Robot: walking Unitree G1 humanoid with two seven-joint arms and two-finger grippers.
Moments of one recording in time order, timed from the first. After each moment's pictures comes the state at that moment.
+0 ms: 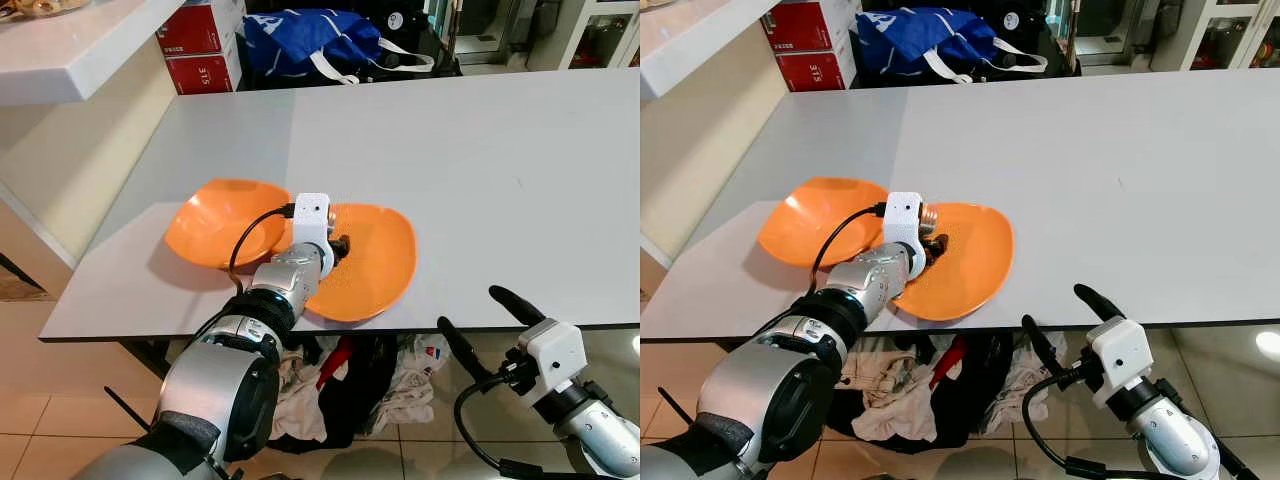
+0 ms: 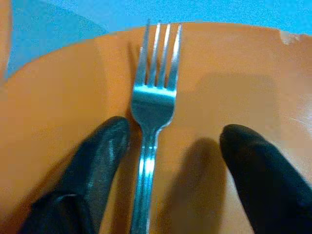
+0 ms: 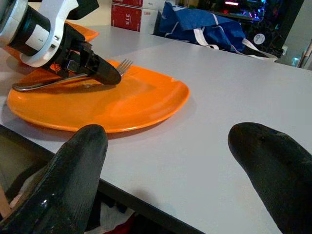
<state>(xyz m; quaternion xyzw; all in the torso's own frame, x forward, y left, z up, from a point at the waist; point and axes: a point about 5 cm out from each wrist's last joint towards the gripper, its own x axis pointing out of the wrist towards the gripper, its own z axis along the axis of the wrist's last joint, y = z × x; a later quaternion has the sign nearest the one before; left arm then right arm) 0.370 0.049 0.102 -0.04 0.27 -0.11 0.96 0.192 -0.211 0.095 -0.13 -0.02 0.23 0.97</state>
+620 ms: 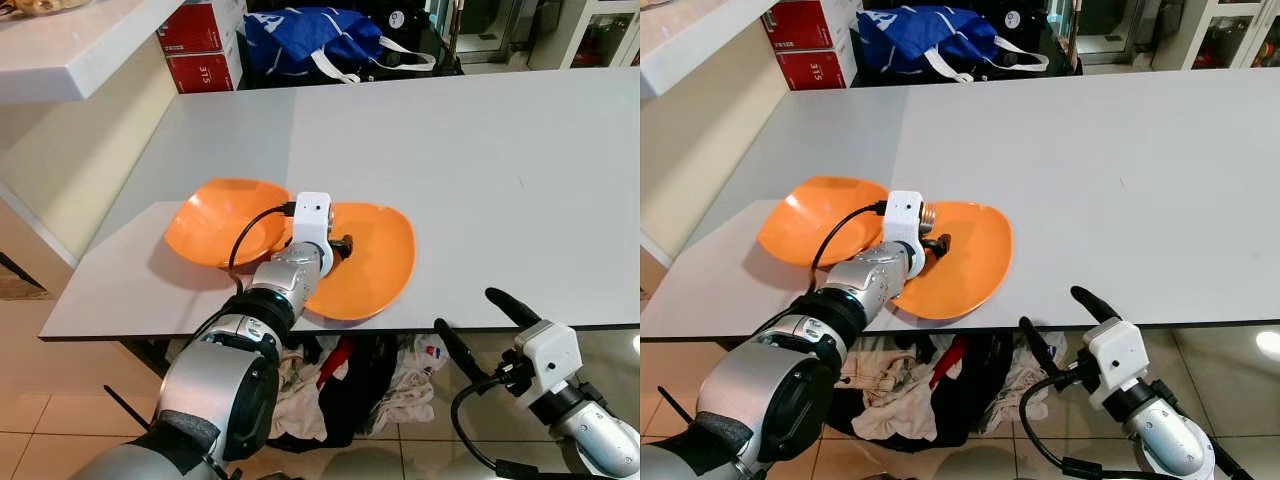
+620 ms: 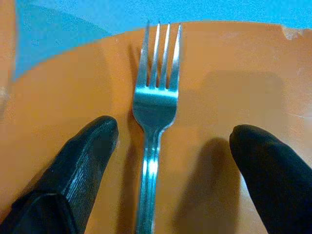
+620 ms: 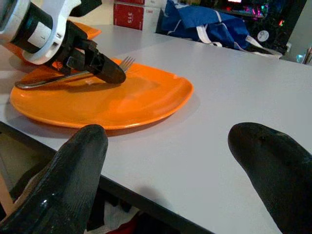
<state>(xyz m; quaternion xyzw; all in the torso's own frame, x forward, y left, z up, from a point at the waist) 0.372 0.052 0.103 -0.01 0.26 -0.11 0.96 0.193 -0.209 0.091 -0.12 -0.02 0.23 0.97</state>
